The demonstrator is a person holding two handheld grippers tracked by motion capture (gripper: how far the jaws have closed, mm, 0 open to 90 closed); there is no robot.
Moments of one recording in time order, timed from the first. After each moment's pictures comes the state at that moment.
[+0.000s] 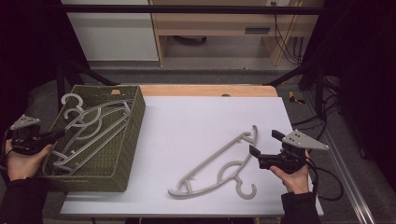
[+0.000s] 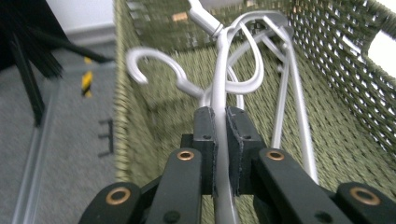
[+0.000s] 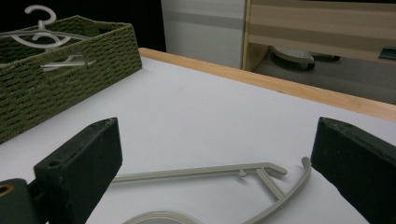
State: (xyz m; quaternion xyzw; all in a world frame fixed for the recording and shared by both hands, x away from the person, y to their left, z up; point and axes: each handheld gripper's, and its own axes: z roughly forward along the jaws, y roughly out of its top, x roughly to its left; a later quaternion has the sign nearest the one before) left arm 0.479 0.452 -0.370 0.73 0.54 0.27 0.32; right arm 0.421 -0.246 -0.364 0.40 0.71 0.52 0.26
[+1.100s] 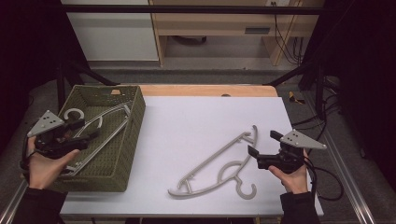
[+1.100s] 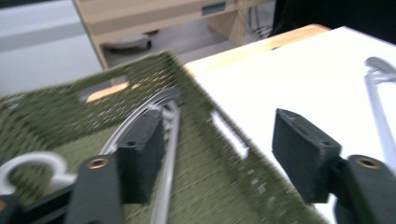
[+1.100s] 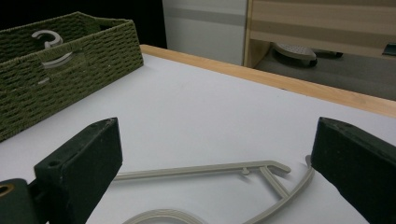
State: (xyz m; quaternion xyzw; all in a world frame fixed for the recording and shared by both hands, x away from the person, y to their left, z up) left arm 0.434 0.343 -0.314 0.73 0.40 0.29 0.47; right arm 0.422 -0.241 -0.365 0.40 0.71 0.52 0.25
